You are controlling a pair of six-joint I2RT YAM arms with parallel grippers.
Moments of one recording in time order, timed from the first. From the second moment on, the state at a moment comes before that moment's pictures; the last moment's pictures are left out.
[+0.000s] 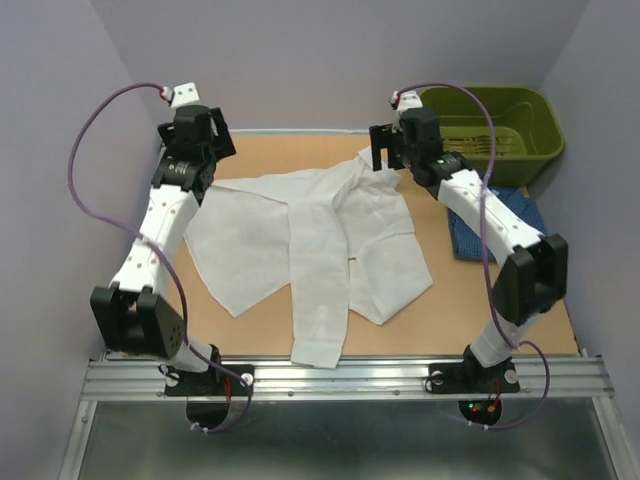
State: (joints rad) left arm -0.12 1.52 1.50 -0.43 -0.40 -0.27; right arm 0.41 1.76 1.62 -0.33 0.23 0.05
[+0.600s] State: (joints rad) left arm -1.14 1.37 0.91 -0.52 -0.22 -0.63; right arm 0.41 1.21 0.93 -0.34 0.02 0.34
